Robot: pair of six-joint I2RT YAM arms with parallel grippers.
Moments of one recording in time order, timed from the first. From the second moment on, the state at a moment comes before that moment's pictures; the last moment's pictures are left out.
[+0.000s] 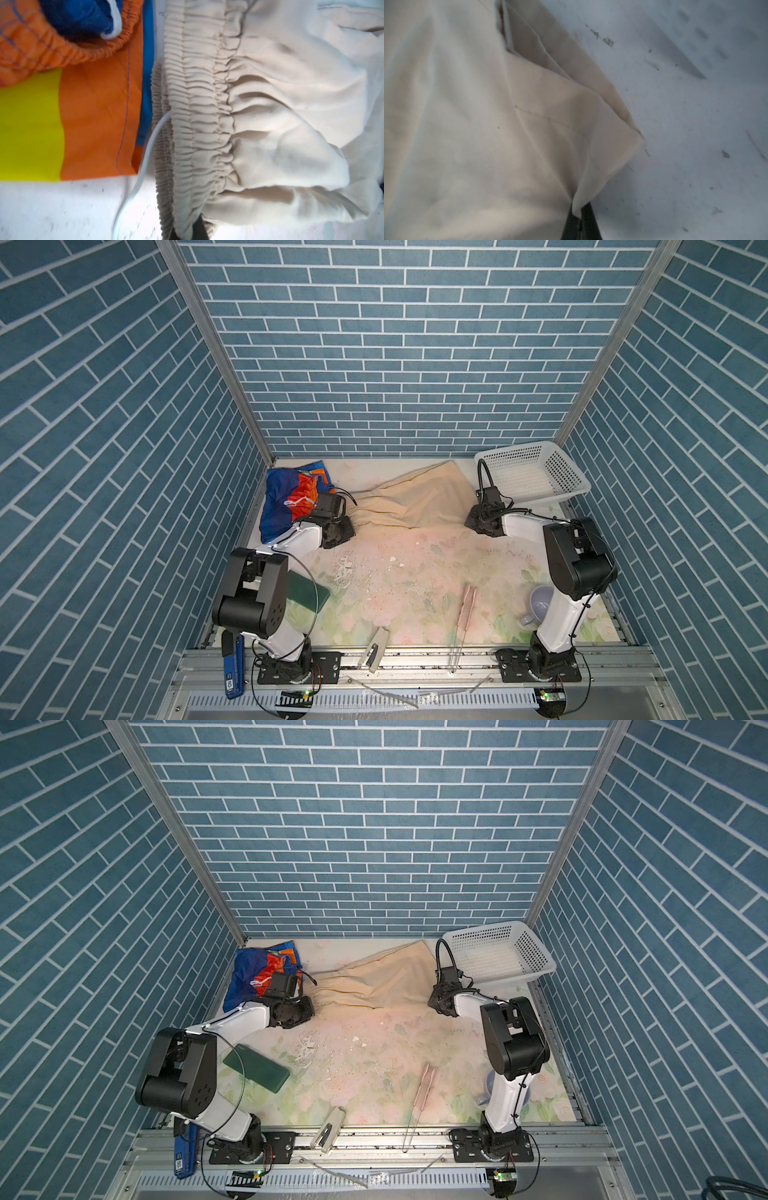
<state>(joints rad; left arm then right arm) -0.20 1.57 0.91 -0.38 0.13 -0.58 0.32 1.83 1.03 -0.18 0.08 0.65</state>
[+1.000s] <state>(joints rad) -0.19 1.29 0.64 -0.61 0.16 -0.57 0.15 1.61 0.82 -0.26 -0.02 0.64</state>
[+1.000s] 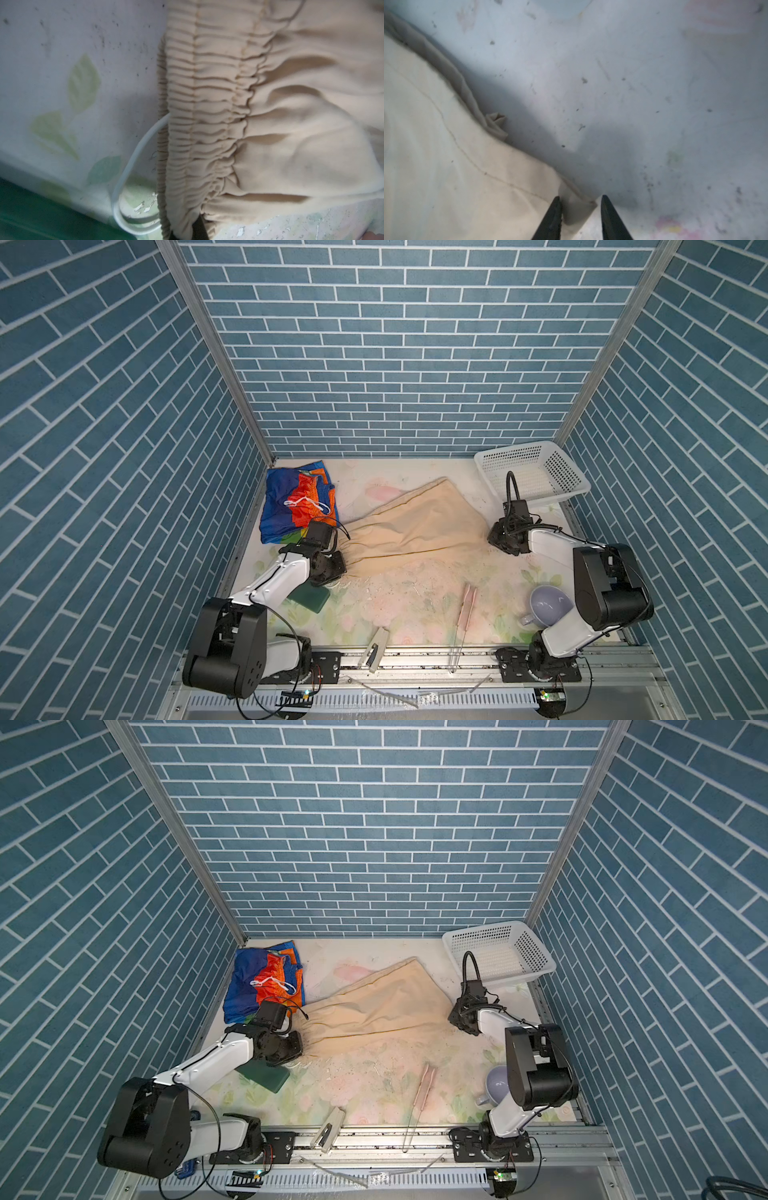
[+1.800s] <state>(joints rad) -0.19 1.16 0.72 -0.70 0.12 -0.59 0.34 1.45 0.93 -0.37 0.16 0.49</state>
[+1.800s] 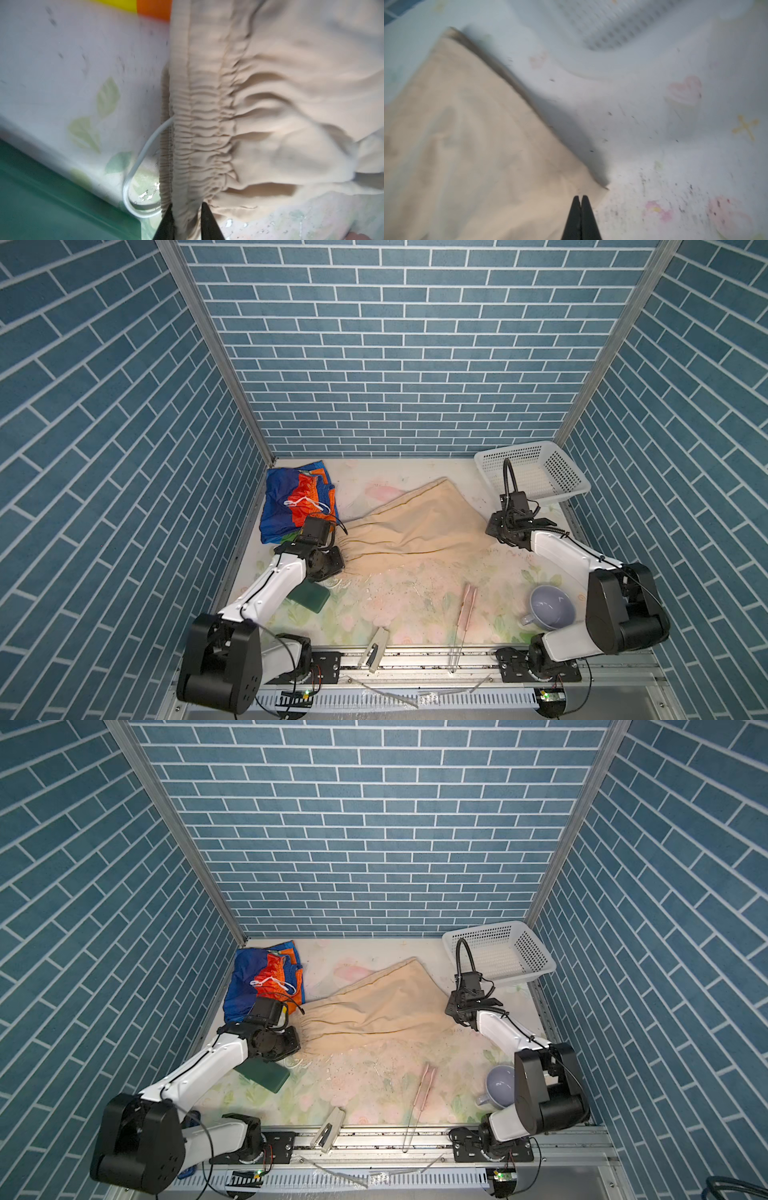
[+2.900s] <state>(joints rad) -0.19 1.38 0.74 -0.56 0.11 -0.63 0.44 2.37 1.89 -0.50 -0.04 0.47</state>
